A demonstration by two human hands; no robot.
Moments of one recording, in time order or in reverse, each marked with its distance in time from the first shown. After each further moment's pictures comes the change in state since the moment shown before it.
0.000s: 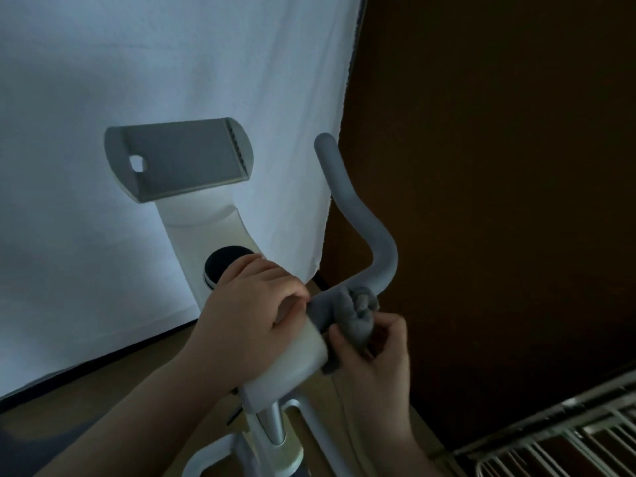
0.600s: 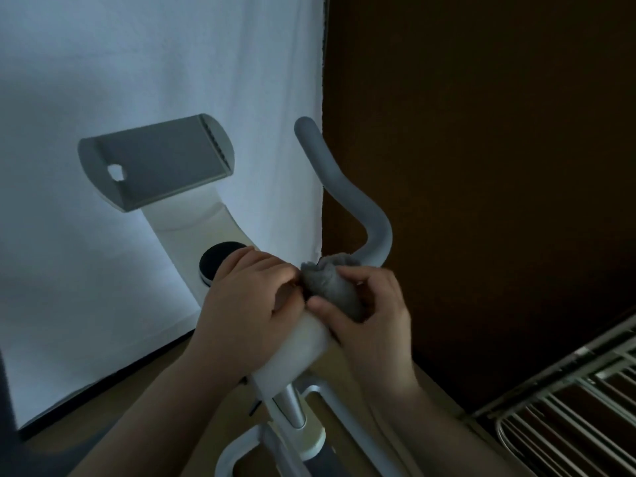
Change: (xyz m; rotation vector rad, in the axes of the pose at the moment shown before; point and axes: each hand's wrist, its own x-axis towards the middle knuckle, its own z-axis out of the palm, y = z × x) left_hand 0.002 0.001 -0.002 0.014 -0.048 0.005; right_hand 0.009 -0.010 0.006 -0.300 -0.020 -0.377
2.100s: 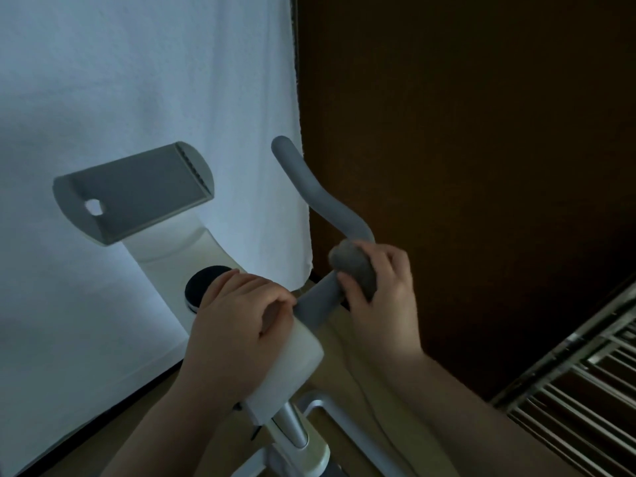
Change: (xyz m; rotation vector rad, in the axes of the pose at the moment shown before) left_hand -0.001 -0.003 0.001 -0.016 0.009 -0.012; right_hand 0.035 0.028 -0.012 -0.340 0.078 -0.097
